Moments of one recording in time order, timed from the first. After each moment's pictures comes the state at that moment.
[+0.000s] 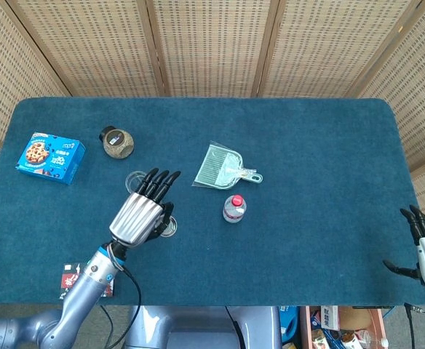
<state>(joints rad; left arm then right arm) -0.64 -1.42 -0.20 -1.98 1.29 1.20 0.70 0.08 -1.07 0.09 -1.57 -1.38 1.36 0.20</state>
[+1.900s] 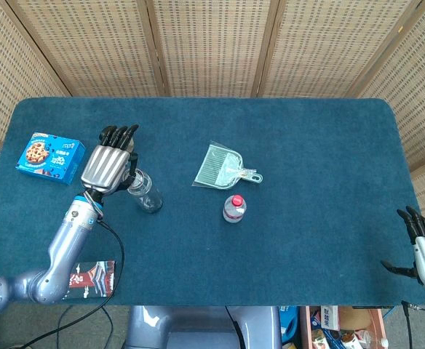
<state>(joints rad) -0.85 -1.25 -0.28 -1.81 0.82 1.11 0.66 0.09 -1.08 0.09 -1.56 -1.36 1.32 0.20</state>
